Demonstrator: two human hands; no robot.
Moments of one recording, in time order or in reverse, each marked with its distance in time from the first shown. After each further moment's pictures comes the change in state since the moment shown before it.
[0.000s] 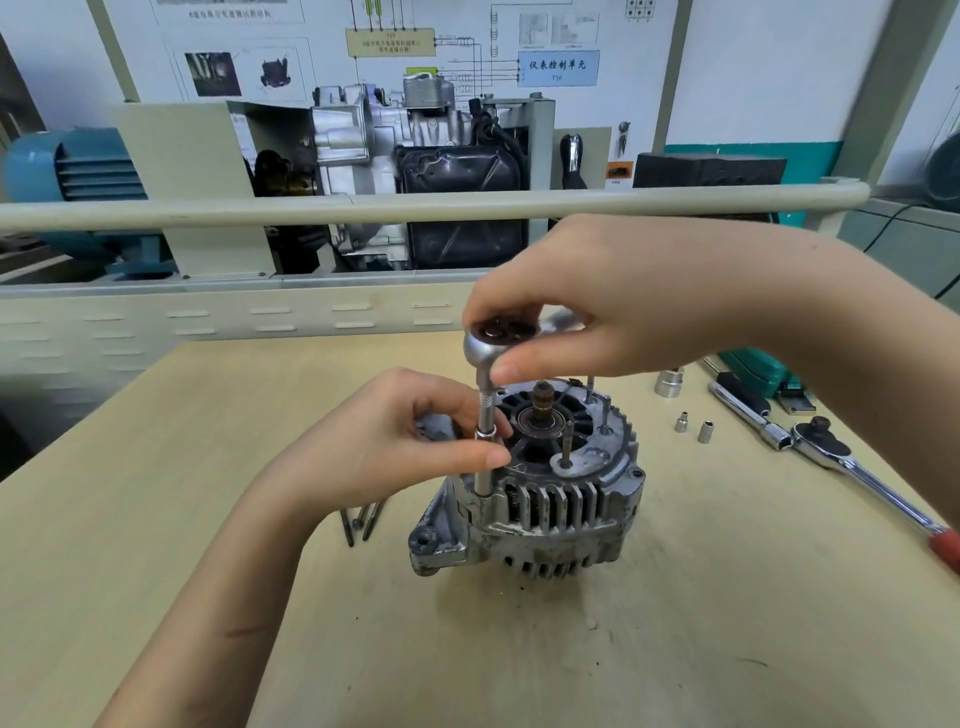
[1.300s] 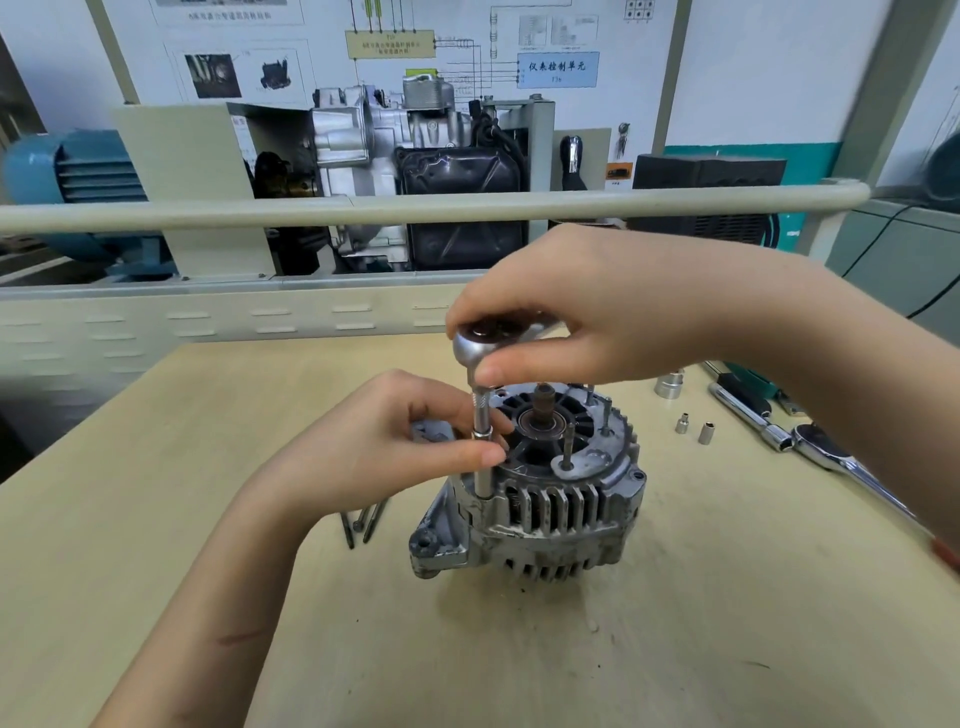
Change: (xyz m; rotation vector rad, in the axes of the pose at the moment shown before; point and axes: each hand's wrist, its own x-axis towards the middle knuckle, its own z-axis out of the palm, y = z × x) left_hand -0.001 -0.001 -0.001 0.010 0.006 0.004; right_hand 0.005 0.003 0.009 0.072 0.052 -0.022
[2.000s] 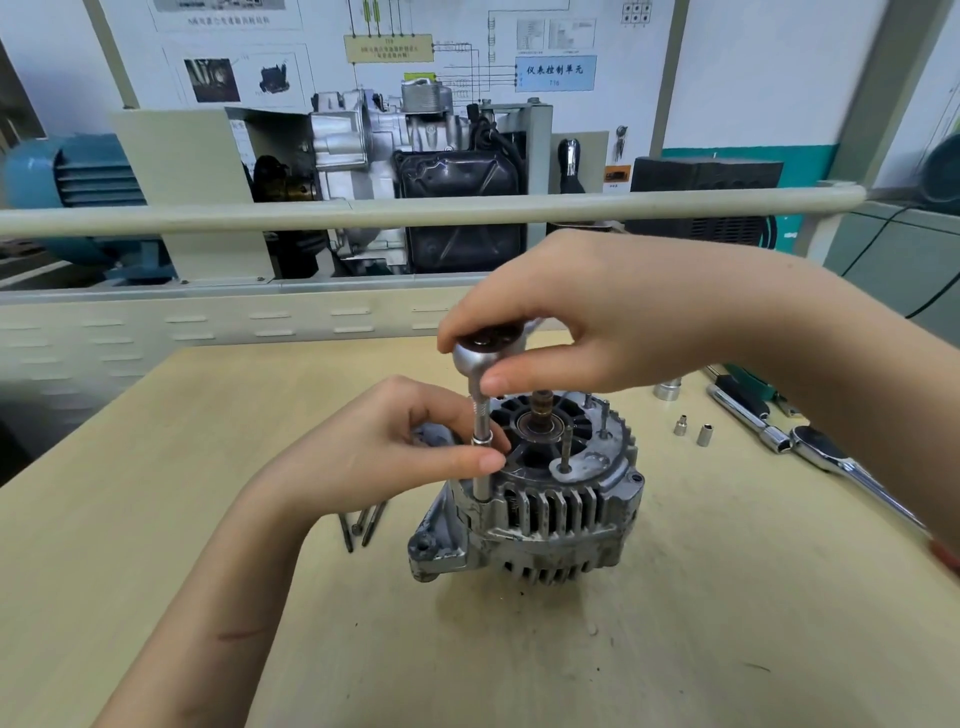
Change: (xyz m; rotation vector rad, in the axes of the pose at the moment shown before) left_hand 0.001 -0.002 -0.002 -0.017 -0.038 -0.050; right_hand -0.002 -0.001 -0.002 0.039 -0.004 -0.029
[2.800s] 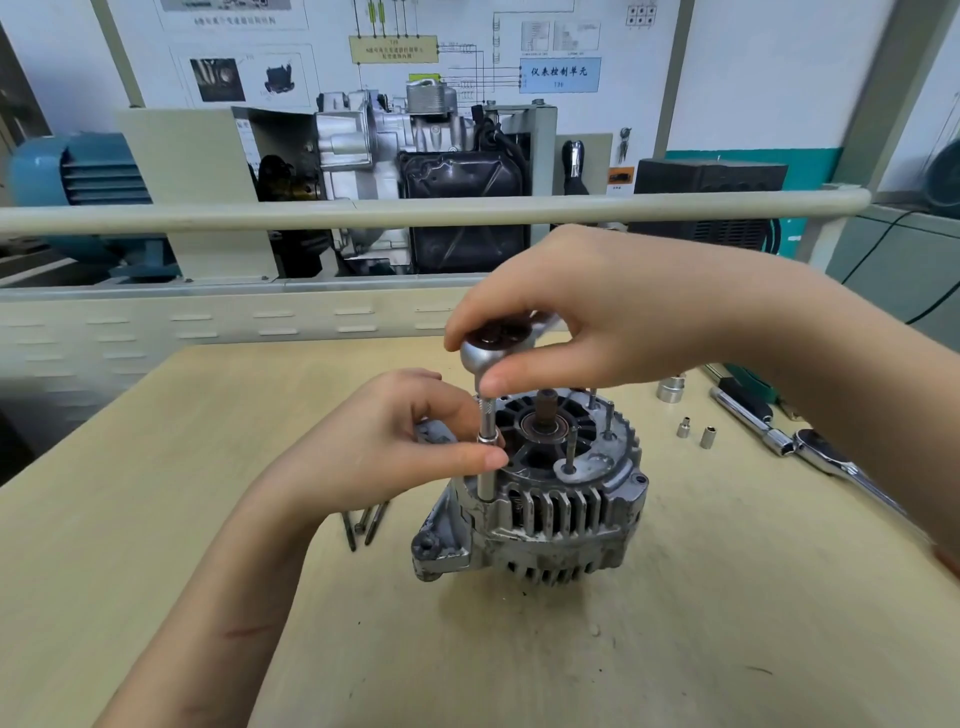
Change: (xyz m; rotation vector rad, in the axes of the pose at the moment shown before) left_hand -0.001 -0.004 0.000 0.101 0.111 0.035; right_hand 0.002 -0.001 0.001 0.025 0.033 0.018
